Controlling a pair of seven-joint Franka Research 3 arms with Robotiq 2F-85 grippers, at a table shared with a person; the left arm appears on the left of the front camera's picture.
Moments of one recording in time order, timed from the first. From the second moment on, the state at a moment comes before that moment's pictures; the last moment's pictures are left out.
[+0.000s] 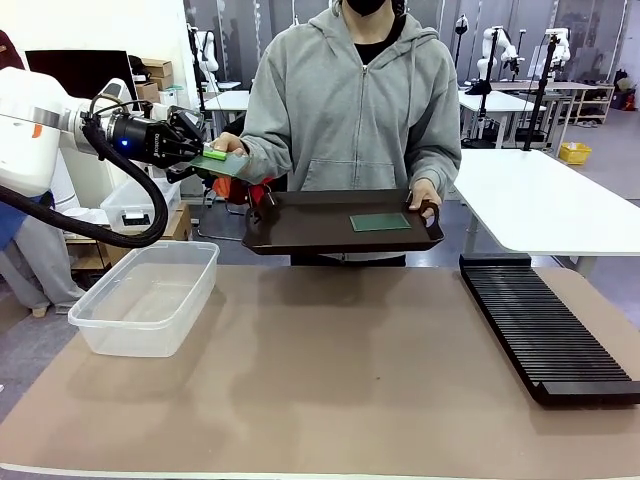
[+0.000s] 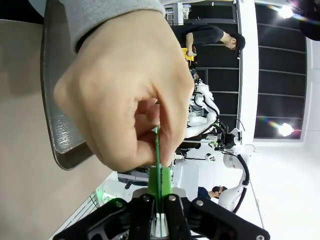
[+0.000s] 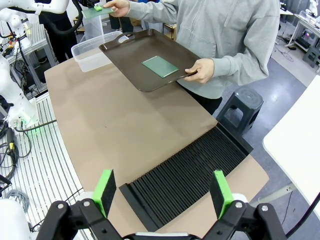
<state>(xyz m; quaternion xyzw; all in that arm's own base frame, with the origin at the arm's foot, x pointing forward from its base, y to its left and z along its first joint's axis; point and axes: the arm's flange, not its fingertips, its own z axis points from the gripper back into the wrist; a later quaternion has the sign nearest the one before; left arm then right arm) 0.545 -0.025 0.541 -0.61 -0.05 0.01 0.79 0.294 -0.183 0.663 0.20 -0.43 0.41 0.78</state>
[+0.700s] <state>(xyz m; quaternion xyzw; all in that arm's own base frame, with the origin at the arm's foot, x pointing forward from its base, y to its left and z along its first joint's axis) 0.545 -0.026 0.541 -0.61 -0.05 0.01 0.79 0.294 -0.183 0.663 0.20 -0.43 0.41 0.78</state>
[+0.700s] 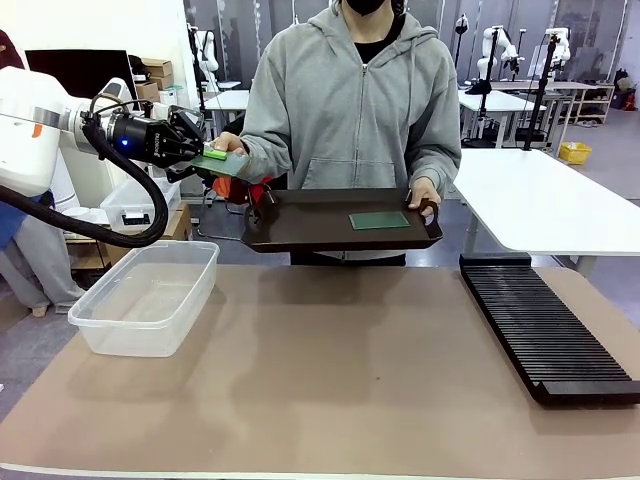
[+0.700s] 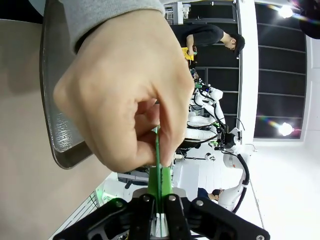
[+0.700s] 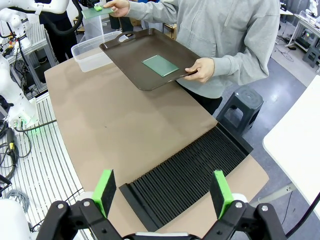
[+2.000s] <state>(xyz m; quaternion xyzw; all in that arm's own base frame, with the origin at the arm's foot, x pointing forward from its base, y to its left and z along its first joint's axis) 0.545 -0.026 0.541 -0.61 -0.05 0.01 0.79 0.294 -0.183 0.663 0.20 -0.43 0.41 0.78</state>
